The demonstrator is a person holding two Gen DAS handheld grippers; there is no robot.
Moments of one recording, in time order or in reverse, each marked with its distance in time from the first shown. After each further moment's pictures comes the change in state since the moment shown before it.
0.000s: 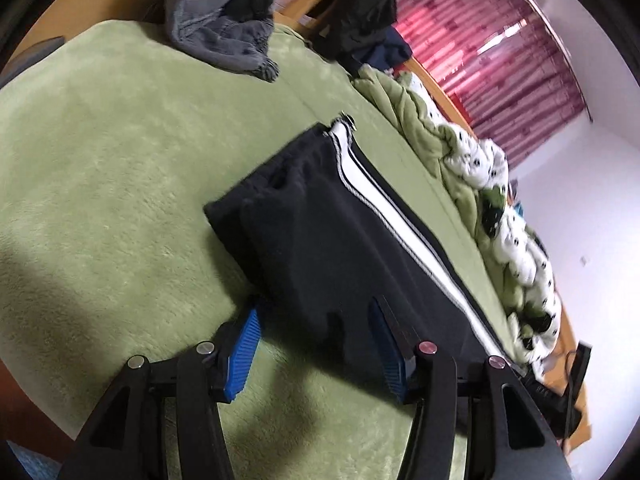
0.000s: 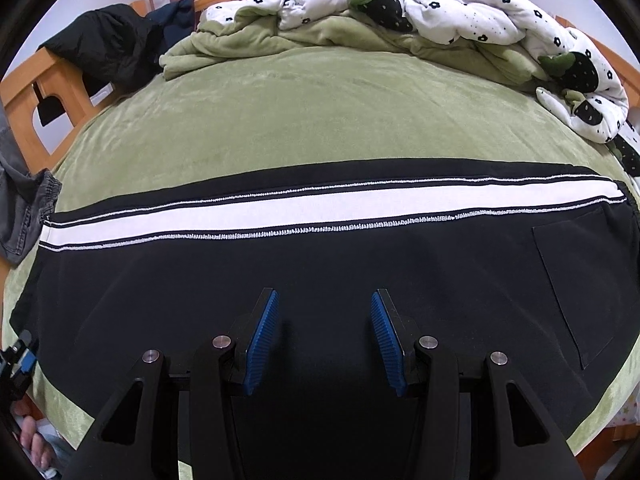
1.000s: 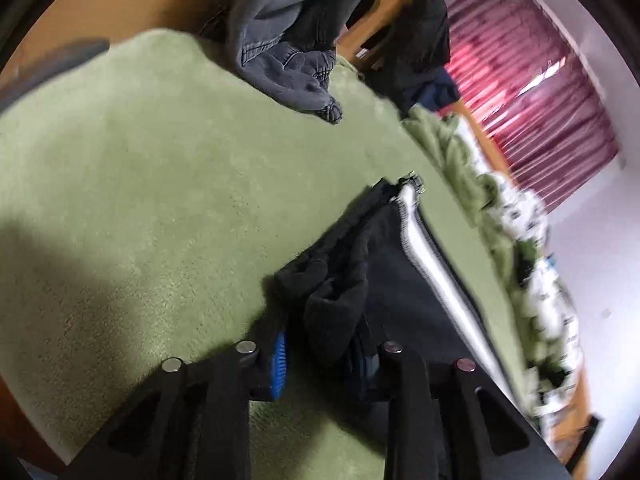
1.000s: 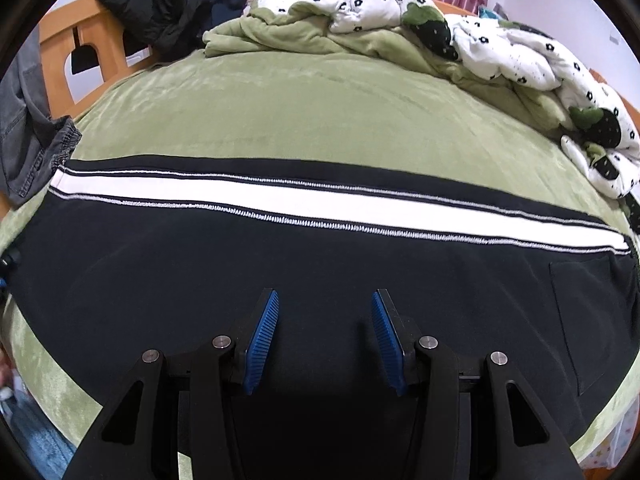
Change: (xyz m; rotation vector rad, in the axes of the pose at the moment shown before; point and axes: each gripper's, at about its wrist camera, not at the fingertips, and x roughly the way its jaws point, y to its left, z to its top) left arm 0.005 0.034 0.038 -0.122 -0.090 0.078; right arm -0.001 0.037 -0.012 -0.182 -0.028 -0.003
